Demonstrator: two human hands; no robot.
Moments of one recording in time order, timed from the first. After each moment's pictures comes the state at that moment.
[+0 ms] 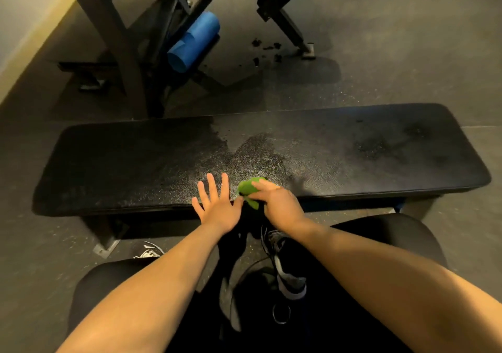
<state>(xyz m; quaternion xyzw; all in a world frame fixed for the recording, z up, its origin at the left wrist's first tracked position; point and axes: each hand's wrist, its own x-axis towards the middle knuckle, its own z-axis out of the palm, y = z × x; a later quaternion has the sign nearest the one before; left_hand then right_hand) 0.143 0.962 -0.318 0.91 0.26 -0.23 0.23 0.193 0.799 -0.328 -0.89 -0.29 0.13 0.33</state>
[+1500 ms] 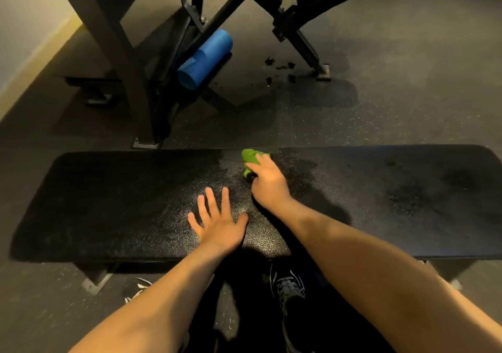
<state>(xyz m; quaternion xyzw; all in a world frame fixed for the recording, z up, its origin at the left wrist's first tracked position) 0.224 0.999 -0.327 0.91 0.28 -0.22 0.22 0.344 0.901 -0.329 -0.91 -0.20 0.08 0.34</state>
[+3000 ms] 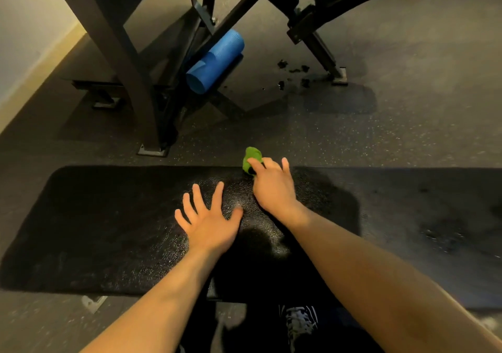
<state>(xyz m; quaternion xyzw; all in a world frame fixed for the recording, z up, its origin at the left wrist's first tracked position) 0.277 1.053 -0.329 0.92 0.32 -0.14 0.20 0.402 0.940 -0.332 -0.96 -0.24 0.06 0.16</state>
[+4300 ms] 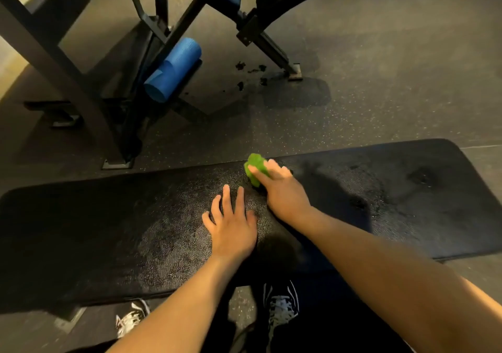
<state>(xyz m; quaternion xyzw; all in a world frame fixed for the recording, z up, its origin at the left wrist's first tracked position) 0.288 0.905 -0.338 0.97 0.18 -0.10 0.12 0.390 0.777 -0.326 -0.95 -0.26 0.07 0.15</state>
